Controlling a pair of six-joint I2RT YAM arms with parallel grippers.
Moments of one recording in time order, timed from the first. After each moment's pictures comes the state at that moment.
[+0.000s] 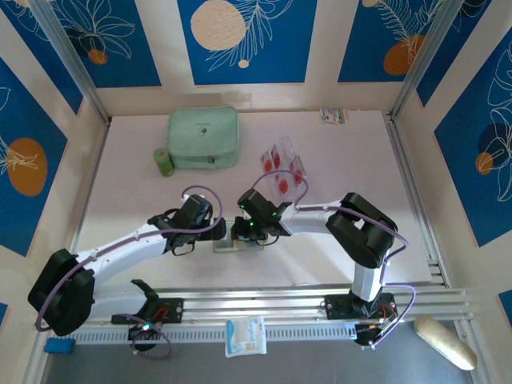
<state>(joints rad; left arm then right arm) -0.68 1.21 0.62 -0.47 -0.15 -0.66 0.91 1.82 0.95 -0.10 -0.31 0.89</state>
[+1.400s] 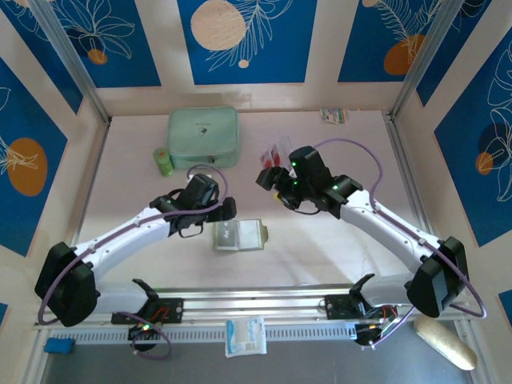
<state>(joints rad) -0.69 1.28 0.90 -0.57 -0.11 -0.70 0.65 1.29 1.10 -0.53 -0.22 1.15</state>
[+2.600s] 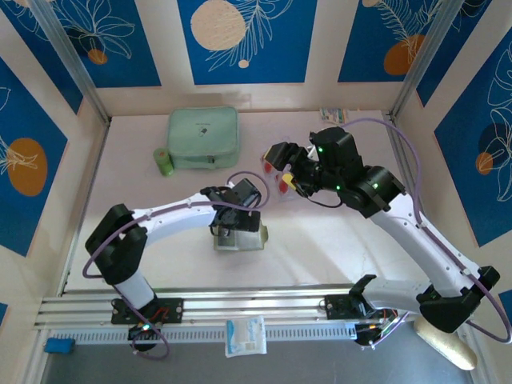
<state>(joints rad) -0.88 1.67 1.13 -0.72 -0.17 -0.70 0.69 1.16 1.40 -0.78 -0.15 1.21</state>
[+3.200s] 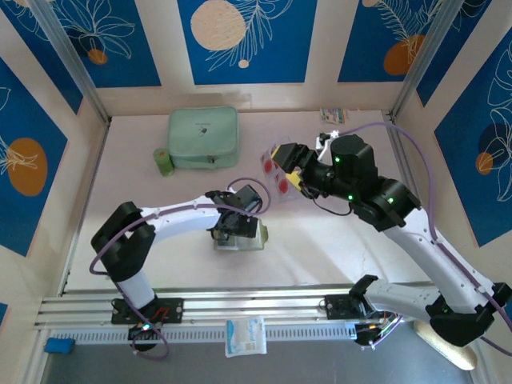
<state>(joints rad) -0.89 1.70 1.09 -0.73 -0.21 -0.70 0.72 1.06 1.33 -0.67 -0.15 1.20</state>
